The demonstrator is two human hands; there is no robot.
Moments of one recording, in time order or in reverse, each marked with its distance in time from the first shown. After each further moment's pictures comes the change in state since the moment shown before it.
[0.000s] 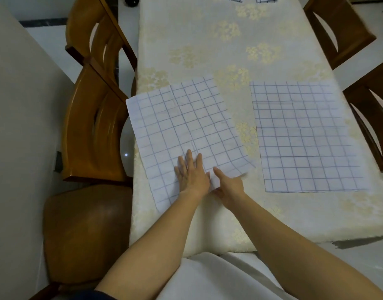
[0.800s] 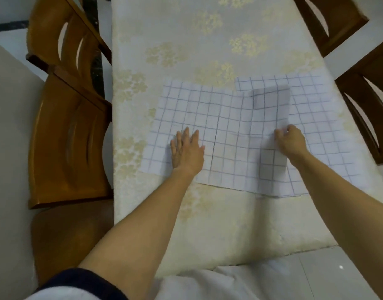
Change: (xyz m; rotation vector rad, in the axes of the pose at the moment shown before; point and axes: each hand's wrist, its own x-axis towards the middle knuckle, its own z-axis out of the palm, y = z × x) left_hand 0.087 0.052 -0.032 0.153 0.085 0.129; right_hand 0.118 -0.190 -0.128 -0.917 0.349 -0.564
